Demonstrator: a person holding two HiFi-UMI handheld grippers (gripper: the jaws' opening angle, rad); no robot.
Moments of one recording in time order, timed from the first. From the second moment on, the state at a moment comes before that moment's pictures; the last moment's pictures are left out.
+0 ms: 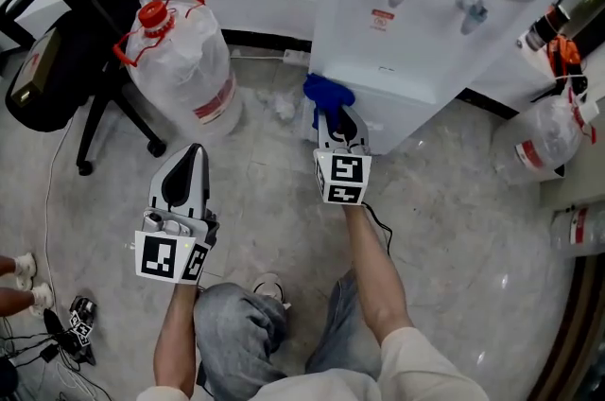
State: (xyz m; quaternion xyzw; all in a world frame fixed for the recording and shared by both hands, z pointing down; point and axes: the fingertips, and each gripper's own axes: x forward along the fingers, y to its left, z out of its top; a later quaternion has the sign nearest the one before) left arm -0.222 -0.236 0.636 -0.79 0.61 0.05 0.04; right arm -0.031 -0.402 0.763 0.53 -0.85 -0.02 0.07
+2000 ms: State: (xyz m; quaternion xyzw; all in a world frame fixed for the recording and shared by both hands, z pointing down) left arm -0.167 -0.257 0.645 -0.81 0.58 0.04 0.02; right arm 0.020 -0.410 0.799 0.56 -0.82 0.03 0.09
